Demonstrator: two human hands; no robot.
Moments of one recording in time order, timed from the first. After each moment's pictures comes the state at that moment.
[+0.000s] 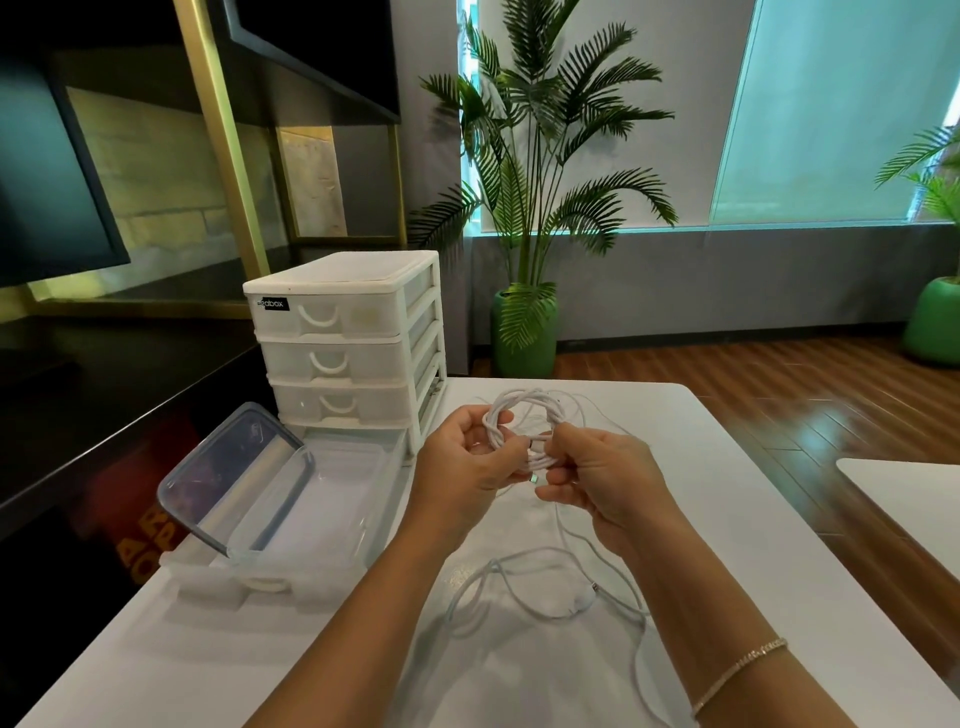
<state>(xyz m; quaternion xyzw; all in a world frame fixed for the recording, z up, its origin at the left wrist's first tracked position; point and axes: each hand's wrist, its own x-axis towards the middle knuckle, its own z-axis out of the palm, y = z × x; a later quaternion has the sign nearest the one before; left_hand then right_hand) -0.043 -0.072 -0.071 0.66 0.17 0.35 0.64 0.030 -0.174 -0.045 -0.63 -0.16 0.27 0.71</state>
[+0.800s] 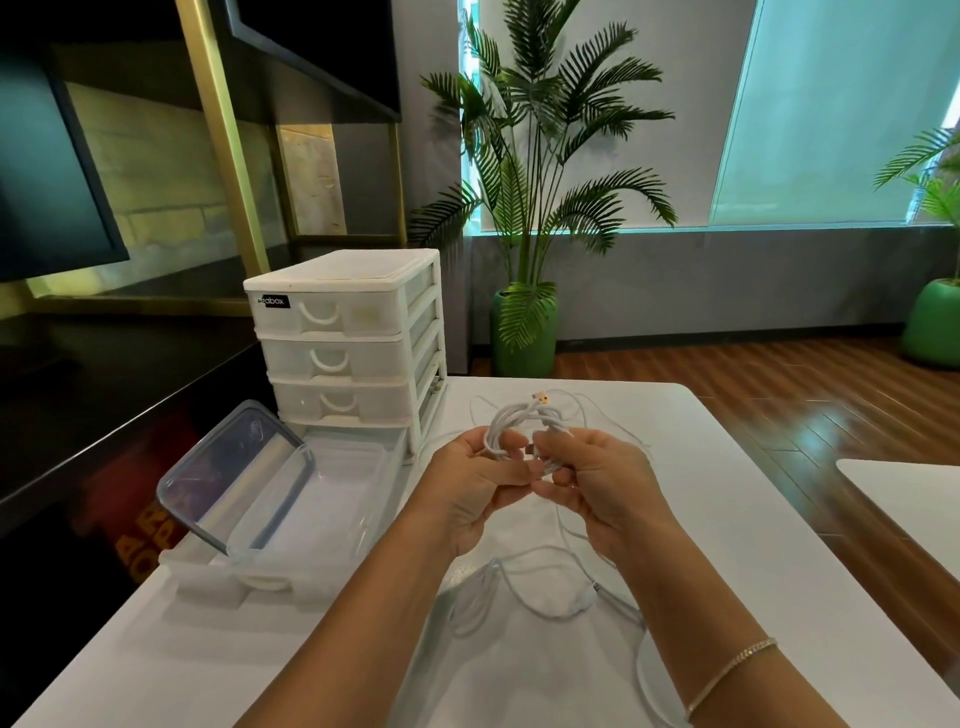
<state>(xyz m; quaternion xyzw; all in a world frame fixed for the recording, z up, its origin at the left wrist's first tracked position) -0.041 -0.075 -0.066 0.55 0.22 0.23 0.77 0.029 -0.171 -0.052 -0.59 -0.15 0.30 0.74</state>
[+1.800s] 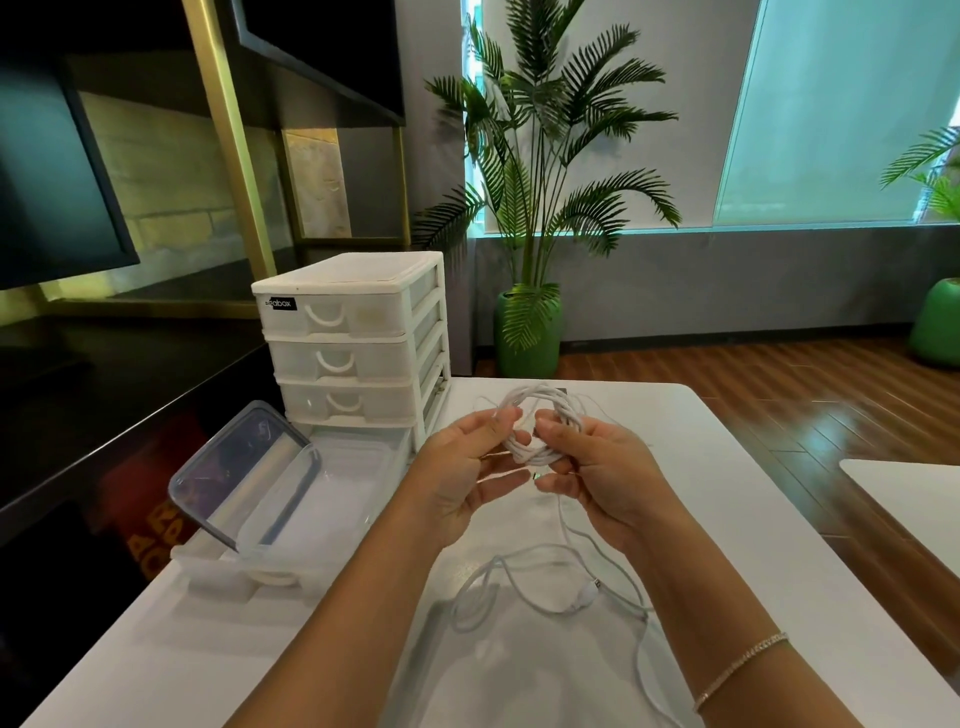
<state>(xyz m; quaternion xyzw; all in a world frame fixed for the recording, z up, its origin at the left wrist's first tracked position) -0.050 -0.073 -0.052 0.54 0.22 0.23 0.77 0.030 -0.177 -0.043 -0.56 -0.23 0.33 0.72</state>
